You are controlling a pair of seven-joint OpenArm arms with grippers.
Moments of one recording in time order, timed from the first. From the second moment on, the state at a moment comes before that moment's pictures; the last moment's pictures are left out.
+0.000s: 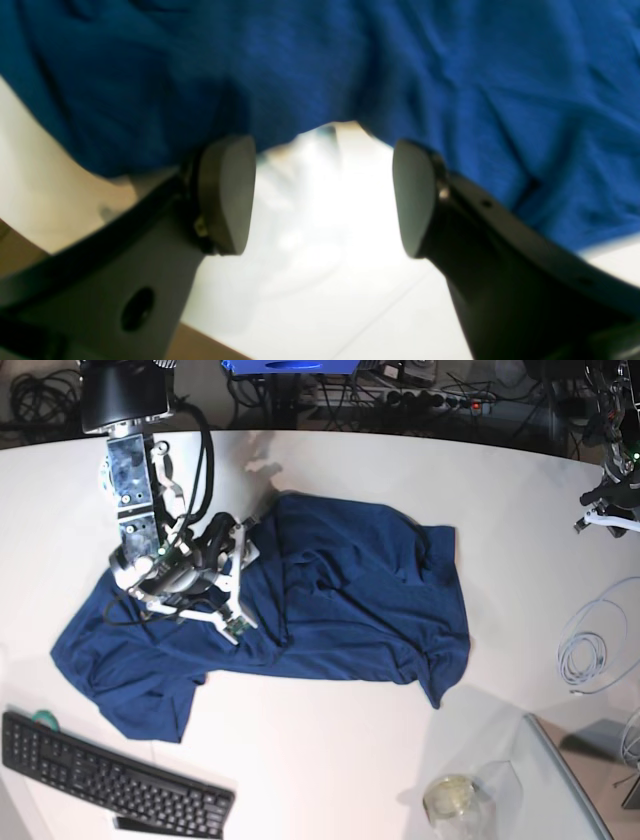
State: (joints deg) left arm 29.0 -25.1 -25.2 96.7 -31.2 16.9 30.8; right arm -0.8 -1.4 -7.6 90.2 -7.0 31.5 -62.3
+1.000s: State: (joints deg) left arm 30.0 -24.7 -24.9 97.1 -31.4 16.7 30.8; right arm -7.9 -1.7 -7.2 90.8 -6.9 31.5 -60.7
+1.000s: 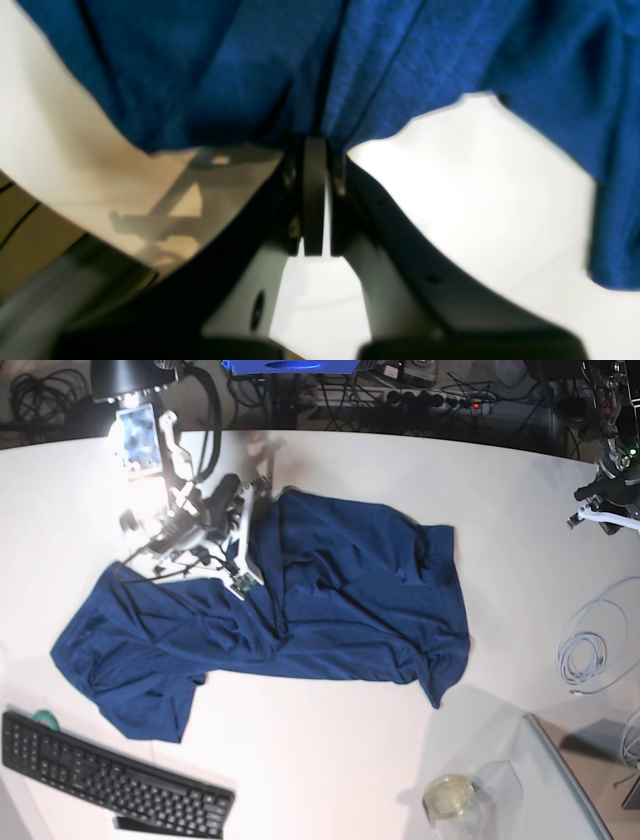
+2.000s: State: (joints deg) left arm 14.9 -17.1 2.8 97.1 -30.9 0.9 30.5; right arm -21.5 1.6 -0.9 113.3 -7.2 31.5 -65.8
